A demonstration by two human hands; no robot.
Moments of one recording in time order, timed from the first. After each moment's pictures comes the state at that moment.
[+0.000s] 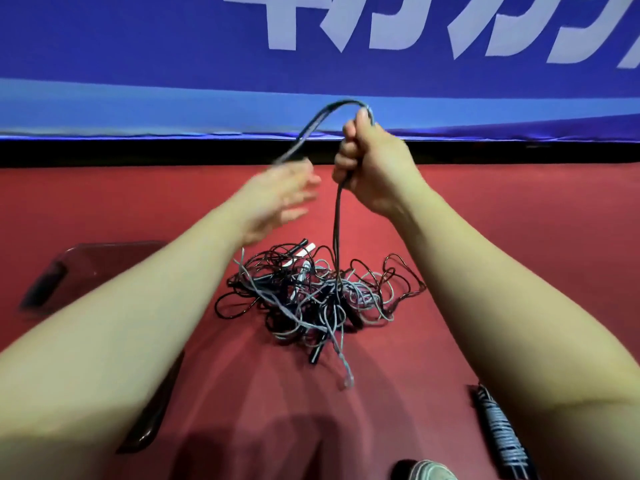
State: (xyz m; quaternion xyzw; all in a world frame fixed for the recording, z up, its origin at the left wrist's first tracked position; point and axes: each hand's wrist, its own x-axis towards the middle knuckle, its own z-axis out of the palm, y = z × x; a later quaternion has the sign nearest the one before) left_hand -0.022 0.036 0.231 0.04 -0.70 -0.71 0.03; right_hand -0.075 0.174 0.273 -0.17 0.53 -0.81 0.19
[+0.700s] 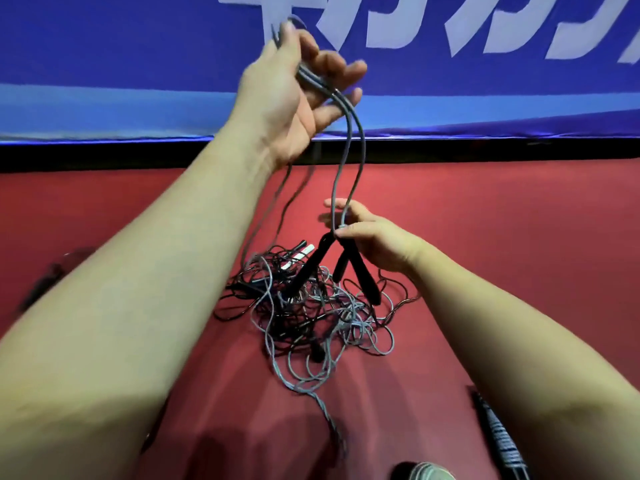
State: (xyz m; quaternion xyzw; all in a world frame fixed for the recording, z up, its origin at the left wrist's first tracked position) left_hand -0.033 0.077 0.329 -0.06 -0.46 -0.87 0.16; right_hand -0.094 0.216 0.181 -0.27 0.64 -0.64 0.32
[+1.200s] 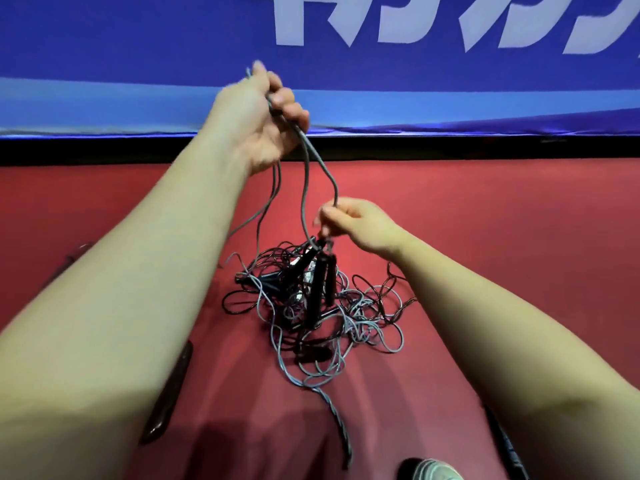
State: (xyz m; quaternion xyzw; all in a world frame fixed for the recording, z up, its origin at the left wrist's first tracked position) left_hand -0.020 0.038 0.317 0.06 -0.43 -0.89 0.15; right_hand -0.083 0.185 0.191 -0.36 0.75 -0.52 0.19
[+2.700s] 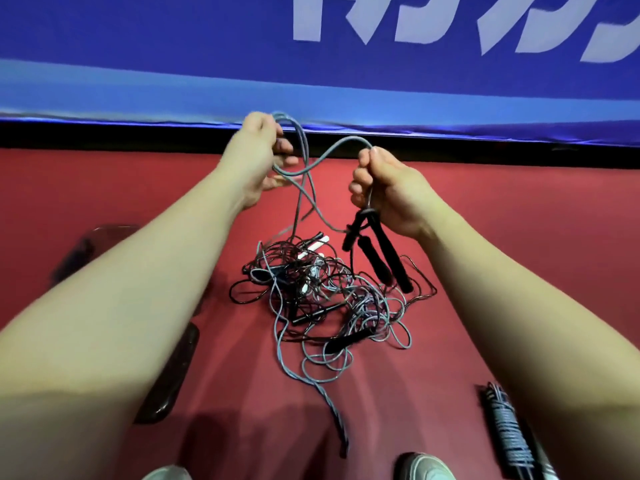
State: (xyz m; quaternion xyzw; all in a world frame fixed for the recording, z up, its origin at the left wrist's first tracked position) left_hand -0.016 0.008 0.258 0.17 -0.67 -0.70 0.20; right_hand -0.077 0.188 0.232 -0.27 0.53 -0.76 0.27
